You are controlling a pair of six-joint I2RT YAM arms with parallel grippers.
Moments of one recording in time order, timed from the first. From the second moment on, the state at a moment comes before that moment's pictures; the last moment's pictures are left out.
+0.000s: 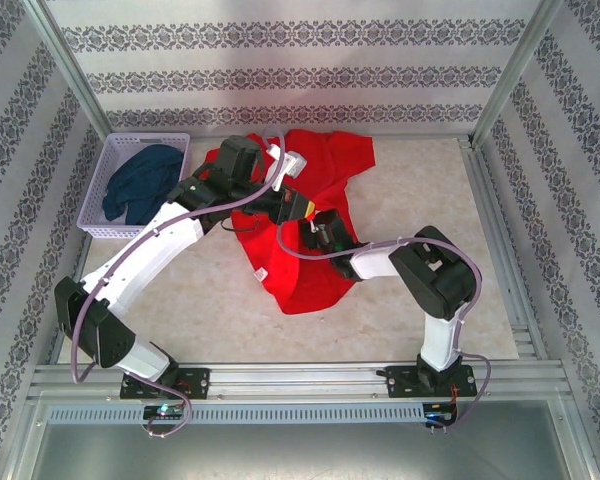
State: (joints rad) left arm -0.56 1.51 1.51 -0.62 0.64 -0.21; right arm 0.64 1.89 0.86 0.50 0.22 0.14
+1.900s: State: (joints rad) left arm -0.55 1.36 1.60 -0.47 0.58 -0.24; right arm 0.64 2.14 1.43 -0.20 0.12 -0.01
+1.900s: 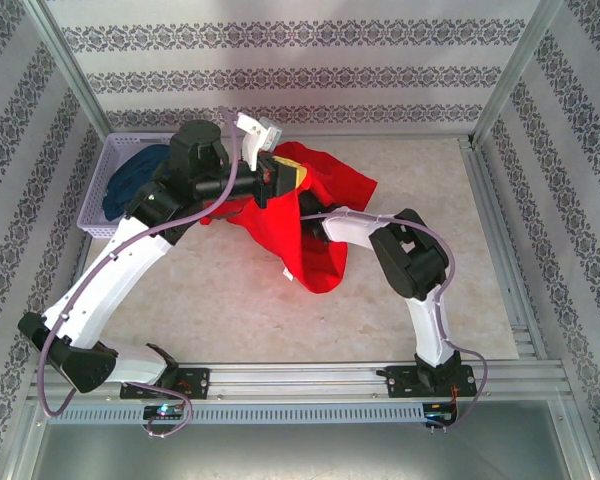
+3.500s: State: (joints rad) left arm -0.49 1.27 1.51 -0.44 0.17 -0.32; right arm 0.60 2.21 1.72 -0.70 -0.05 -0.02
